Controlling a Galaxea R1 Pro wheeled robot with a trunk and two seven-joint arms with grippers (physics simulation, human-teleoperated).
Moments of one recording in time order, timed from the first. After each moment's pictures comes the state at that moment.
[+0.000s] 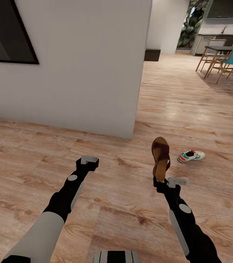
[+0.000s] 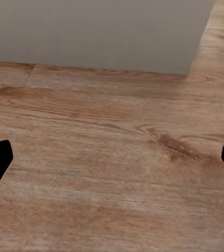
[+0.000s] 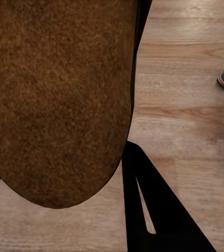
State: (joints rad) left arm -0.73 -0.10 -0.07 -0.85 -0.06 0.08 0.00; right arm -0.33 0.01 0.00 -1.32 -0.10 0.21 -0.13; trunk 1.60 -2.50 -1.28
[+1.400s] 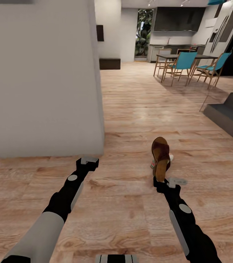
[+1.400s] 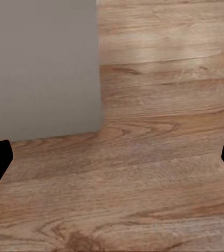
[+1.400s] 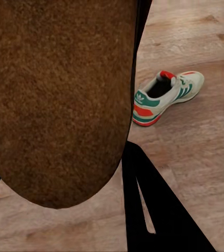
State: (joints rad) left arm -0.73 -0.10 -0.07 -0.85 -0.06 0.08 0.00; right arm -0.33 0.01 0.00 -1.32 -0.10 0.21 -0.13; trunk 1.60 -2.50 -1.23
